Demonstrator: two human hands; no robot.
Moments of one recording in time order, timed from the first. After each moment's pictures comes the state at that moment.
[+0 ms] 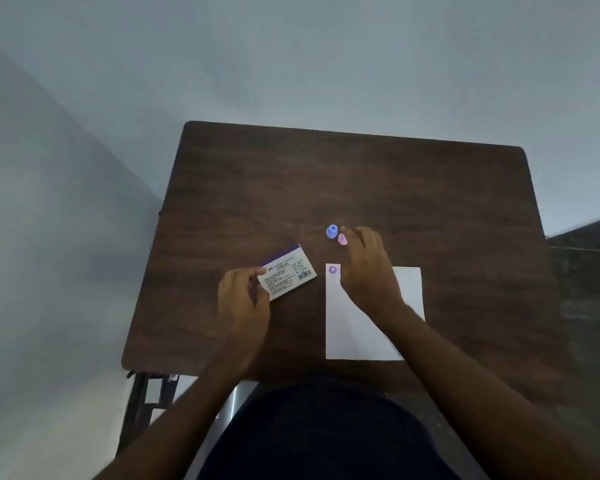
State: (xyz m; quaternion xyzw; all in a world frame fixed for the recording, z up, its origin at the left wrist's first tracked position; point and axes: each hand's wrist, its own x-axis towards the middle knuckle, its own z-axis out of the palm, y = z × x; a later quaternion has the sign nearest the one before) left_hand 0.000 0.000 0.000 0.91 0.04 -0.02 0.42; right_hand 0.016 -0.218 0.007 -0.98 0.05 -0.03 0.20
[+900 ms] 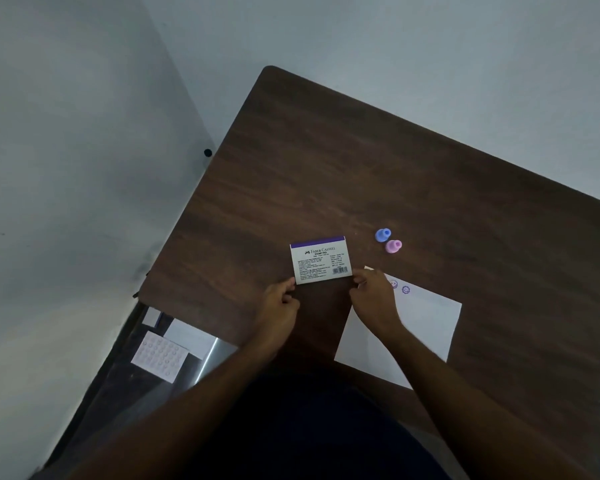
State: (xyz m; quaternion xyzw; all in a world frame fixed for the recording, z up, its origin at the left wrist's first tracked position) left_hand -0.019 -0.010 -0.057 0.75 0.28 -0.25 0.54; right_hand 0.026 -0.188 -0.063 -0.92 0.13 0.24 0.30
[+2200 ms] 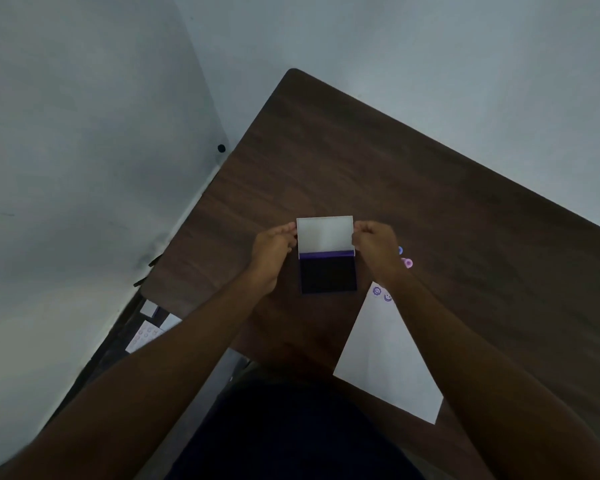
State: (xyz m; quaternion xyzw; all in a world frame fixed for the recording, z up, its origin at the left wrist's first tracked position) left_hand 0.092 0.020 -0.035 0.62 0.37 -0.19 0.66; right_hand 0.135 -0.158 -0.031 -0.84 0.21 0.23 0.44
